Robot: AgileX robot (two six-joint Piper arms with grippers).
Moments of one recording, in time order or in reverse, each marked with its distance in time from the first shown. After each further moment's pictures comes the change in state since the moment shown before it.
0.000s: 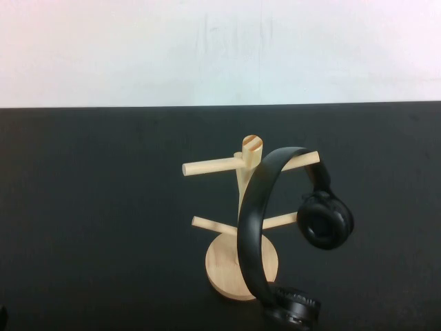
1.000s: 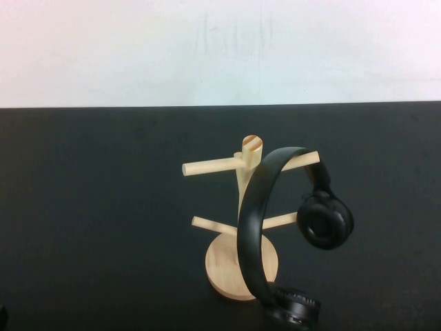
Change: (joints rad) right arm 0.000 0.000 0.000 0.000 0.000 0.000; left arm 0.000 0.000 0.000 0.000 0.000 0.000
